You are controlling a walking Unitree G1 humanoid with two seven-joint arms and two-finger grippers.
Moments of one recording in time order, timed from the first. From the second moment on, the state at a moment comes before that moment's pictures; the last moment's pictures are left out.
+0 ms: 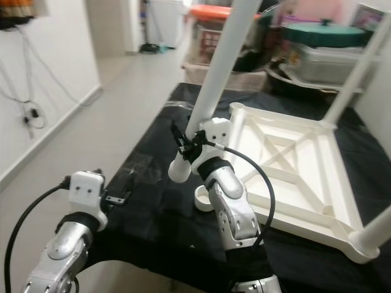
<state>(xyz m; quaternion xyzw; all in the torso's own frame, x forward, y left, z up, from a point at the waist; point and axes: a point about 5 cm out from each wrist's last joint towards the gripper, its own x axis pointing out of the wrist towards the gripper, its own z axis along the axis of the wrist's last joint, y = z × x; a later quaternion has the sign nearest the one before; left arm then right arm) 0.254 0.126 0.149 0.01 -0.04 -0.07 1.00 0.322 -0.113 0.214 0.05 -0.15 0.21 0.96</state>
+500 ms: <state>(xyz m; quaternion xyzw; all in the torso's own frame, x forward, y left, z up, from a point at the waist) 0.254 0.125 0.151 0.02 -0.05 -0.07 1.00 0.319 -0.111 0.214 0.04 -0.15 0.22 0.96</state>
